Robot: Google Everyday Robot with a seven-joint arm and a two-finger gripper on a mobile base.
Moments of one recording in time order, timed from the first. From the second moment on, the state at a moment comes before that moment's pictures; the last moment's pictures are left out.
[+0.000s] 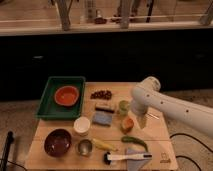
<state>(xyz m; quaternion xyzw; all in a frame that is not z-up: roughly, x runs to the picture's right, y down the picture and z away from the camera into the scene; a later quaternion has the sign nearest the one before) 0.163 0.162 0.783 -0.28 -0.12 -0.26 0.92</state>
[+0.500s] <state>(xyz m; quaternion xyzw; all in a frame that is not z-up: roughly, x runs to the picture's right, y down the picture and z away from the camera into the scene) 0.146 0.180 0.781 -0.27 -0.21 -0.36 0.87</state>
